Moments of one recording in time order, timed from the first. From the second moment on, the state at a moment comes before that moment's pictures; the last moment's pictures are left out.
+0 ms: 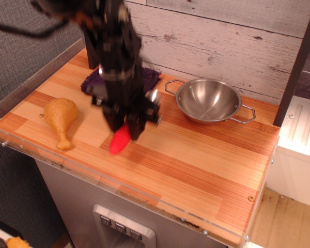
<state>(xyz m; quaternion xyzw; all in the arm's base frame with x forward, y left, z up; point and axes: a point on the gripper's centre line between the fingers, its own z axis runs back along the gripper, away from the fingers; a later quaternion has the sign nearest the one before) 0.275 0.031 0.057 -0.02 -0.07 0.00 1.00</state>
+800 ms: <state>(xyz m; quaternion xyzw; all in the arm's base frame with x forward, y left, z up) 0.329 0.127 0.092 -0.02 -0.08 -0.02 1.00</state>
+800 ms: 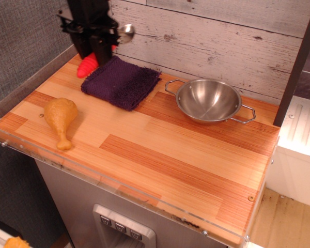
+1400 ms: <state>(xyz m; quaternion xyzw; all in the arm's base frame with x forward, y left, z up) 0.338 0.137 0.054 -0.04 -0.07 0.01 1.00</state>
